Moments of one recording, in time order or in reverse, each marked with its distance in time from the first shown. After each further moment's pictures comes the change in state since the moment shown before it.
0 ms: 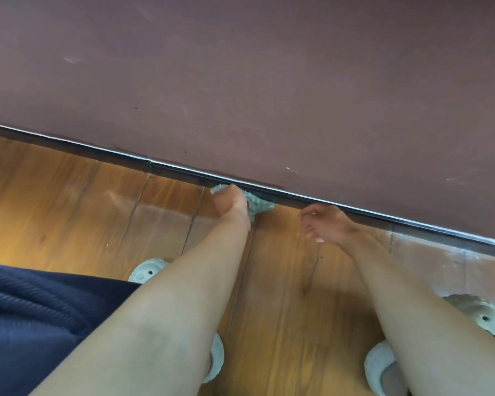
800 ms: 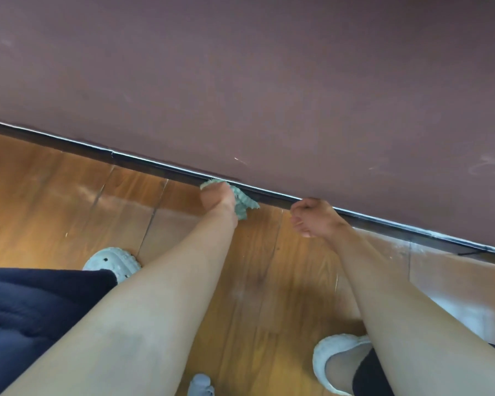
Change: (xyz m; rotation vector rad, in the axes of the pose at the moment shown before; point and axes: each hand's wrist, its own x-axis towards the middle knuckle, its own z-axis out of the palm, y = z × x) left_hand -0.054 -0.035 0.038 -0.012 -0.034 0.009; right_hand -0.021 0.039 -0.064 0.135 0.044 0.017
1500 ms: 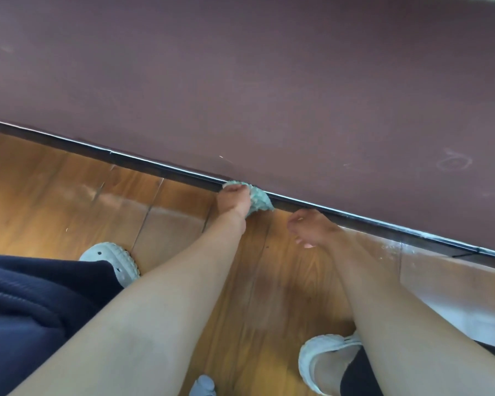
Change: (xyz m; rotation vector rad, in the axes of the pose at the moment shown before) left_hand -0.037 -0.038 0.034 0.076 -0.125 0.099; right_hand -0.009 0.019 -0.024 -0.352 -0.124 -0.008
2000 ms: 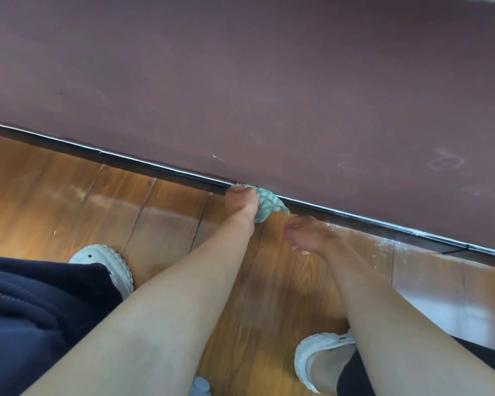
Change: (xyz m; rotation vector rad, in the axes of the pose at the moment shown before) left_hand -0.007 -0.011 0.022 0.086 -0.025 -0.023; right_hand -0.005 0.010 0.005 -0.009 -0.012 0.031
